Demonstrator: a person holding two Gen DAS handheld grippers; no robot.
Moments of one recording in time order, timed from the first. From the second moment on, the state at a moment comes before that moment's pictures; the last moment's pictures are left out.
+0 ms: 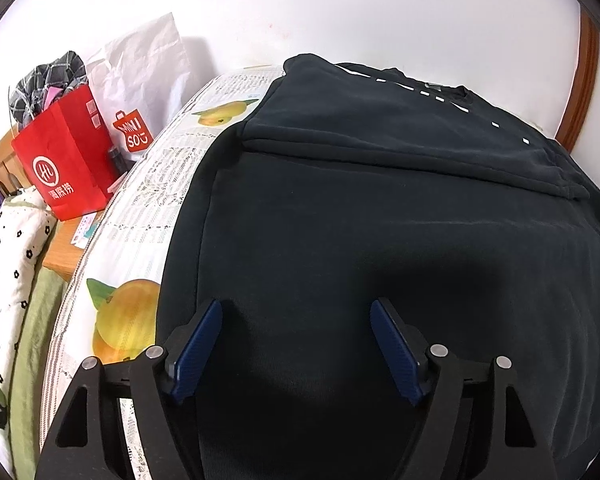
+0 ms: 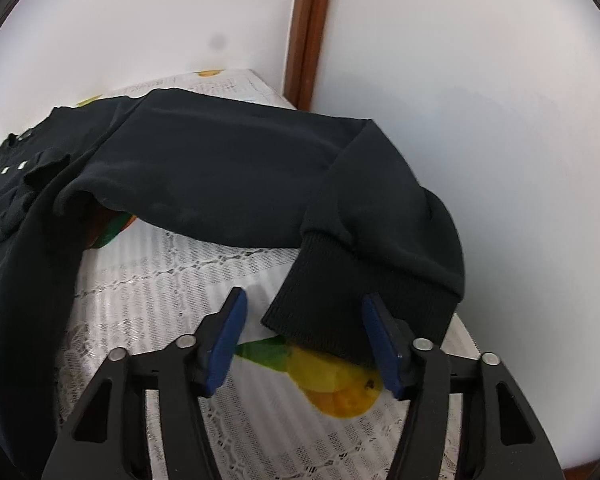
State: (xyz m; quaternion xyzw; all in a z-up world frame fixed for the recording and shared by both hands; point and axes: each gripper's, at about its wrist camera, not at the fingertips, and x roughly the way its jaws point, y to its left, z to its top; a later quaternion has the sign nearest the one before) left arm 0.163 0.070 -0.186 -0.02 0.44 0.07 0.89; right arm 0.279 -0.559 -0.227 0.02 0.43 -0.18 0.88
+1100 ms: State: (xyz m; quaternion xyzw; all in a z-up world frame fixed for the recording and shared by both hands) left arm 0.161 0.066 -0.185 -0.02 0.44 0.07 0.90; right arm 0.272 -0.554 -0.226 0.00 0.43 -0.18 0.88
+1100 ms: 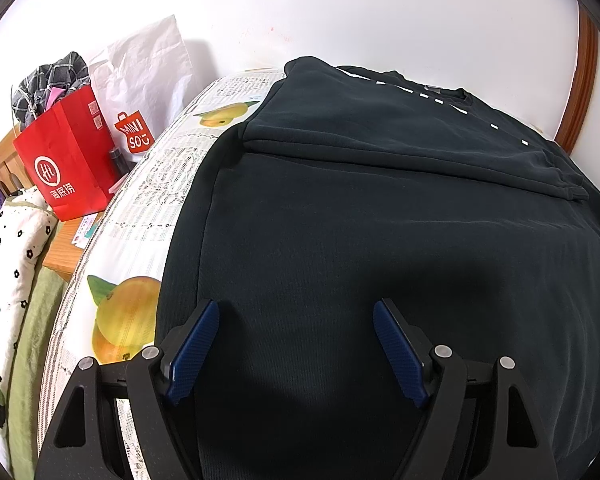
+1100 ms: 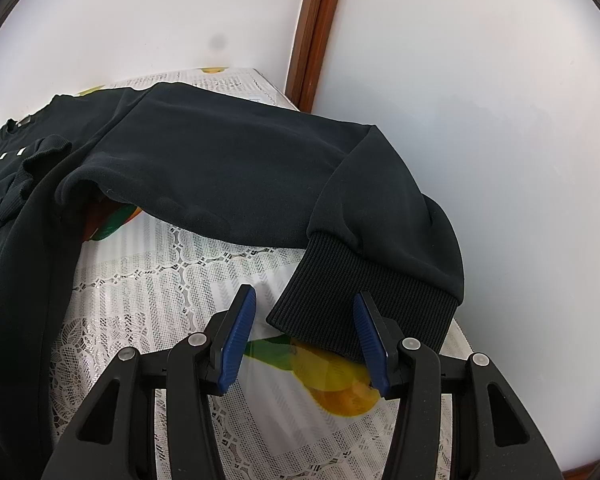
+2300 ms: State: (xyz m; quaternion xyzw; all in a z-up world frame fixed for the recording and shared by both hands) left arm 0.159 0.064 -0.184 -0.02 0.44 0.07 0.90; right arm 0.264 -0.551 -0.212 0.01 0.41 -0.18 0.89
